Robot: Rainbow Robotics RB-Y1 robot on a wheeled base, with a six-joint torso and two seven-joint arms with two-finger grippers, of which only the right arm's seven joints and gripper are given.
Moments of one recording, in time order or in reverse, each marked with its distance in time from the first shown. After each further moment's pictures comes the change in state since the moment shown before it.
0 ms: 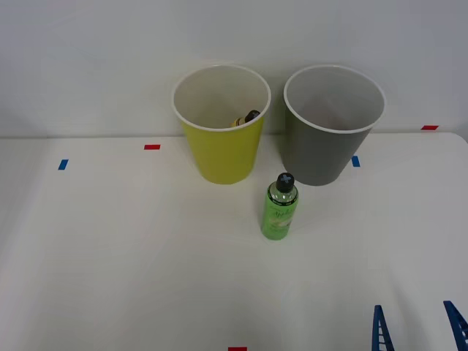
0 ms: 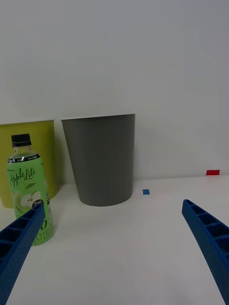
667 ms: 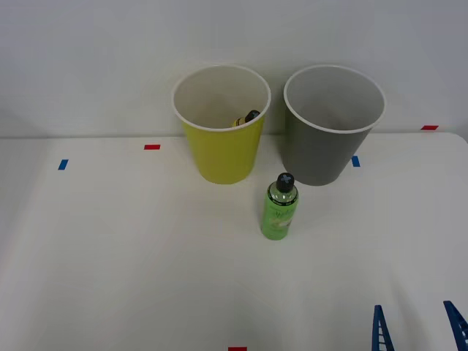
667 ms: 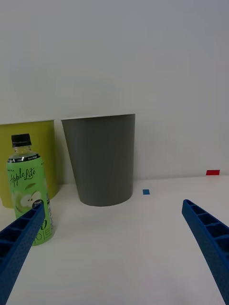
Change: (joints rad) arm 0.000 0.000 0.000 0.000 0.000 0.000 0.000
